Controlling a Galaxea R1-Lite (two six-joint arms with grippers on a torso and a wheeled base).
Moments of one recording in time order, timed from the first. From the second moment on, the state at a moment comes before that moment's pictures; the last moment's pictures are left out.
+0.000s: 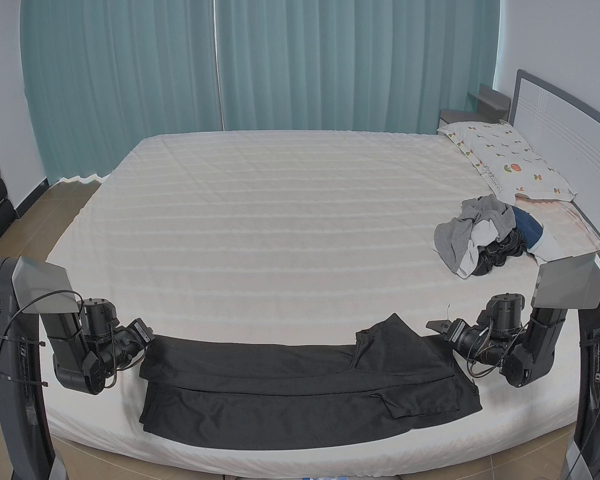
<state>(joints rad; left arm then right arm) 0.10 2.47 -0.60 -1.32 -0.17 -0.63 0.10 2.46 -0.62 -1.27 0.21 0.74</state>
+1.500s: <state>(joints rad) 0.10 2.47 -0.59 -1.36 -0.14 -0.68 0.05 2.51 -0.72 -1.30 0.12 0.74</state>
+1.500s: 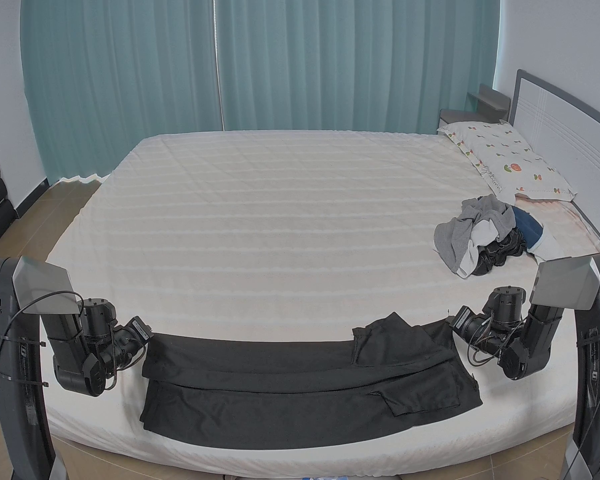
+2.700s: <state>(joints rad) 0.08 2.47 -0.59 -1.36 -0.14 -0.69 0.05 2.49 -0.60 -1.44 0.12 0.74</state>
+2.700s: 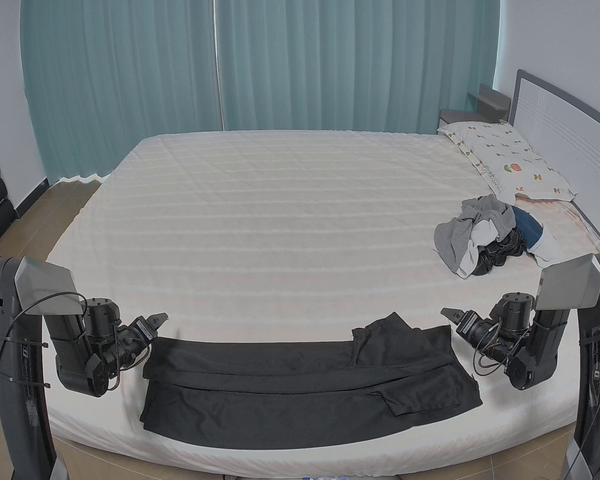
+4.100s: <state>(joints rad) 0.09 2.43 -0.34 -1.49 -0.22 -0.48 0.14 2.46 -0.37 -1.55 0.16 0.73</state>
